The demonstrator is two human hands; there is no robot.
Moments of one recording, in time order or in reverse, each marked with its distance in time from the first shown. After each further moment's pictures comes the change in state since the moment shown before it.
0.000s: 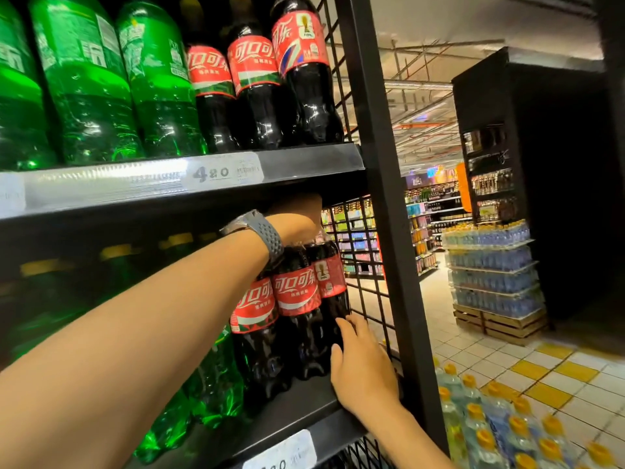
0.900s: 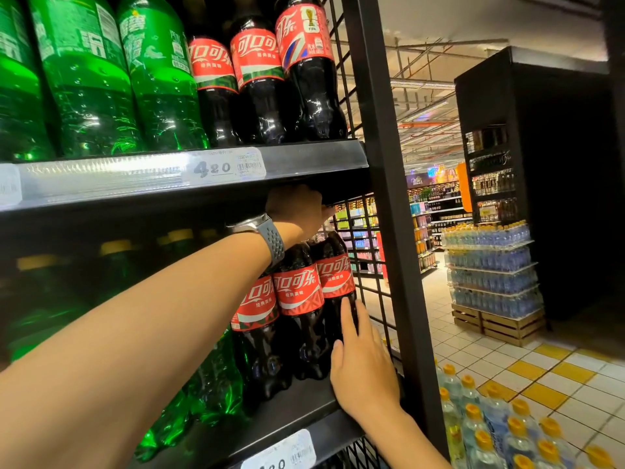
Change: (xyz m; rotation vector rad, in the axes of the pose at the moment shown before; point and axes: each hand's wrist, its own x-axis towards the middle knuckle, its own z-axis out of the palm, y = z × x) left_hand -0.015 0.000 -0.010 0.158 0.245 0.012; right_hand -0.003 0.001 0.003 -0.047 0.050 -0.070
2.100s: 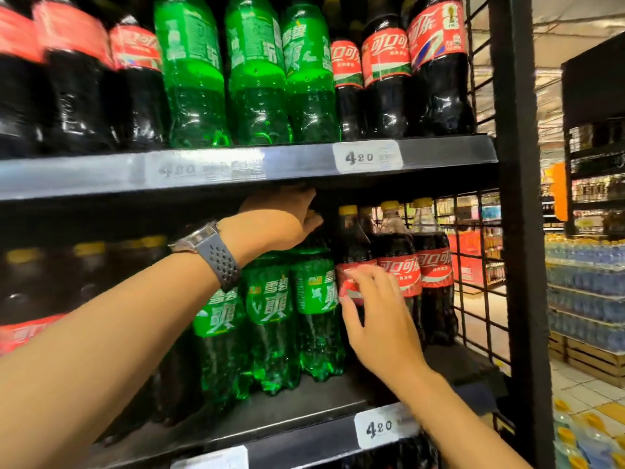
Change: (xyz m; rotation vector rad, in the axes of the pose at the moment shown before) left_hand -0.136 -0.144 -0.060 -0.021 -0.195 -0.114; right_hand 0.004 -0.125 -0.022 0.262 0.113 -0.409
